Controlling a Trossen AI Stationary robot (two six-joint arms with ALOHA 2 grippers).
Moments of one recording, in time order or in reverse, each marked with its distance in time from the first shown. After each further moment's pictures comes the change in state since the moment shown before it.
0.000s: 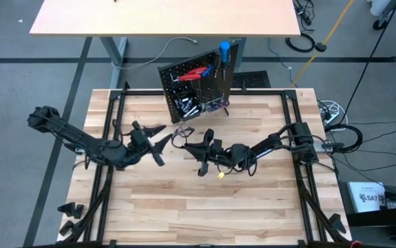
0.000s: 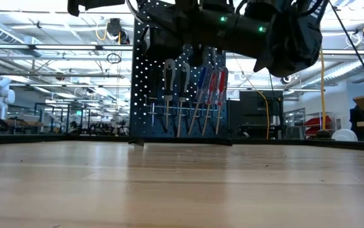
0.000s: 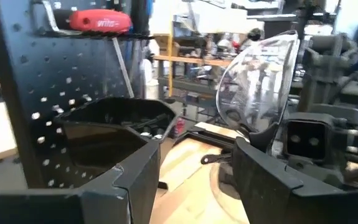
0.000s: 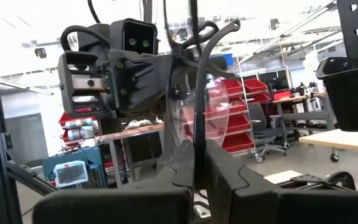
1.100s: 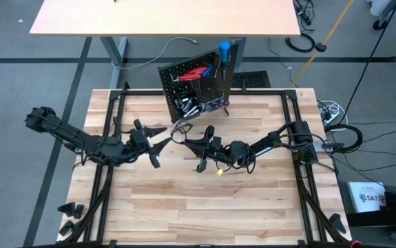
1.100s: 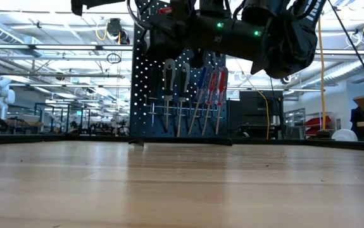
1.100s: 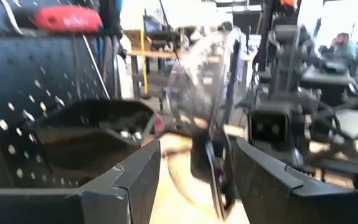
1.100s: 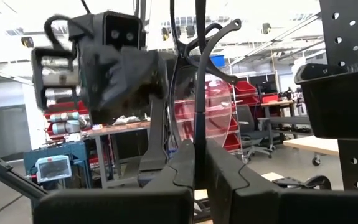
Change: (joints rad) left arm 0.034 -0.082 -0.001 -0.130 0.161 -0.015; right arm -0.030 0.000 0.000 -0.014 0.001 -0.050
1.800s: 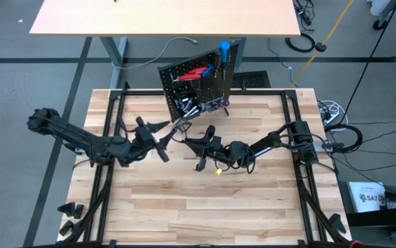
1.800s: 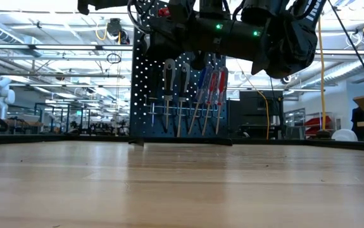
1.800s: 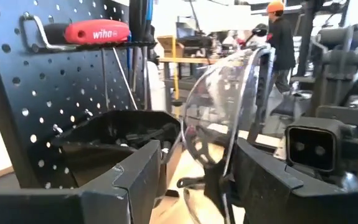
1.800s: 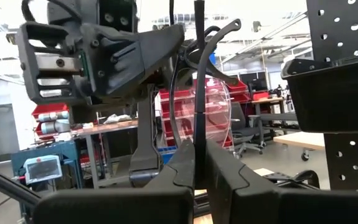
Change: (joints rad) left arm 0.047 0.122 0.043 0.135 -0.096 0.080; right arm 0.000 0.000 0.000 -0.015 0.041 0.001
